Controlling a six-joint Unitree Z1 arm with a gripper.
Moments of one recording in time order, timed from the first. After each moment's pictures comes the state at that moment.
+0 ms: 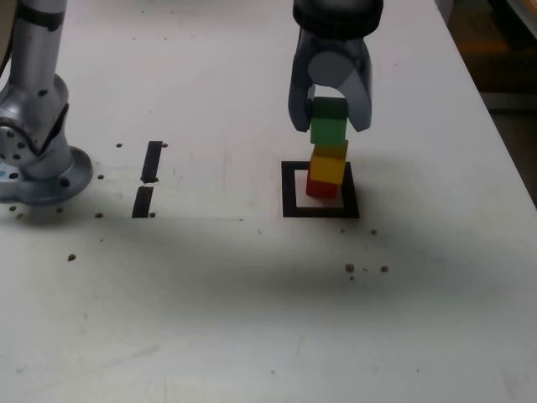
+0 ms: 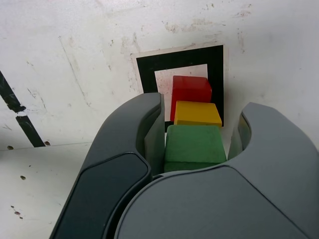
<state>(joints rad) -0.06 1.97 -1.69 1.34 0.06 0.10</state>
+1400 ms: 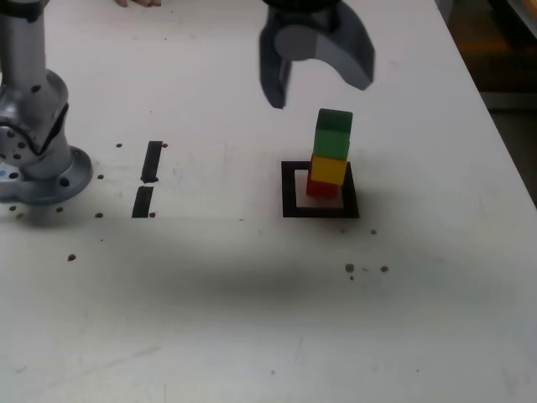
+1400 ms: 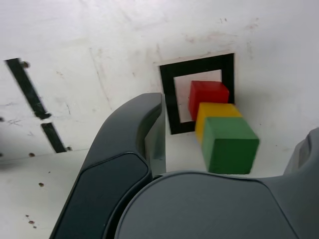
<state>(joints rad) -0.05 1.78 -1.54 1.31 0.10 0.11</state>
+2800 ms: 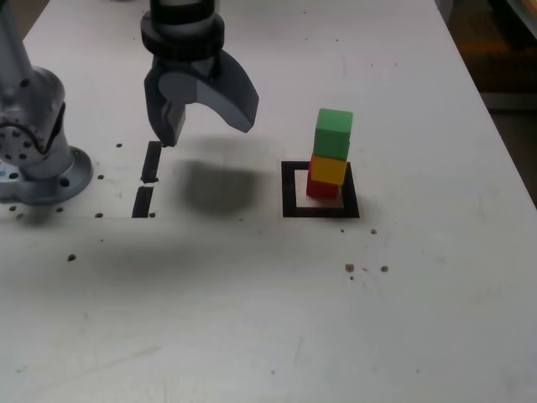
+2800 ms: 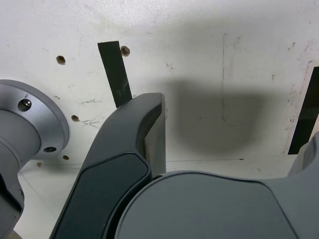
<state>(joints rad) 0.05 1.55 -0.95 1.04 0.02 0.17</state>
